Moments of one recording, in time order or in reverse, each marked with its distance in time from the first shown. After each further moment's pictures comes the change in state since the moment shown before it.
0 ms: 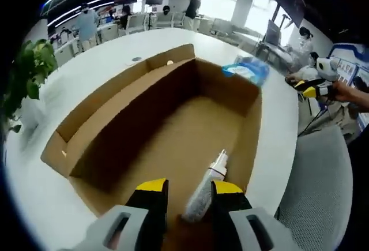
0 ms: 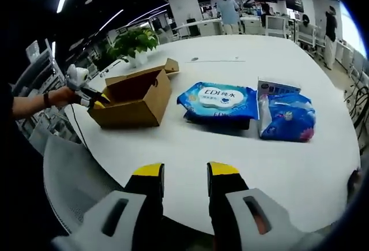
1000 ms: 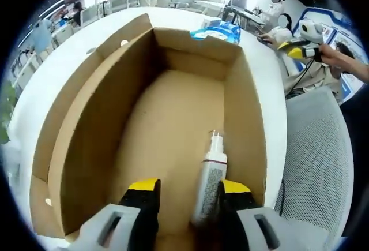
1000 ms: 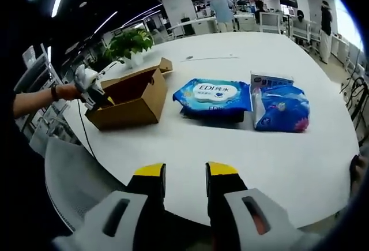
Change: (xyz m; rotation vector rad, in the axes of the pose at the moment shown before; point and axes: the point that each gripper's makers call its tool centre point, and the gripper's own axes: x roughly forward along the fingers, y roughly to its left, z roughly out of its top) left arm 0.016 -0.006 -0.009 0.163 0.158 -0.139; right arm -0.006 -0.011 -0.006 0.033 0.003 -0.016
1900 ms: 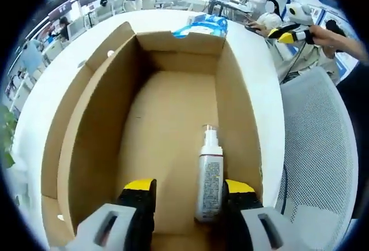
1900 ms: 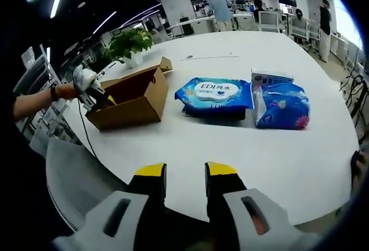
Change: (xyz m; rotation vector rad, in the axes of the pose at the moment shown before) left arm 0.001 -0.010 -0.006 0.132 0.030 -0.048; right arm 0.000 0.009 -0.003 0.004 0.006 -0.005
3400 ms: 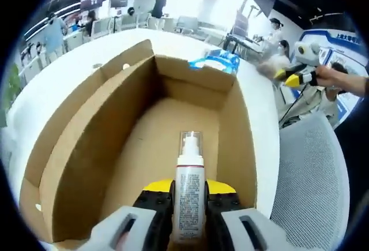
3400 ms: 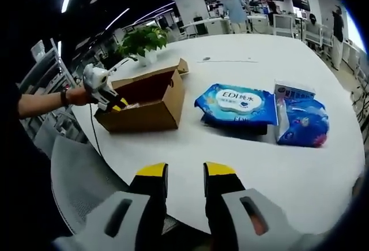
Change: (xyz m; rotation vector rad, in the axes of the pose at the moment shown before) left arm -0.003 0.002 0.042 -0.234 -0.304 -0.015; right arm 0.024 0.034 0.024 -0.067 0.005 0.097
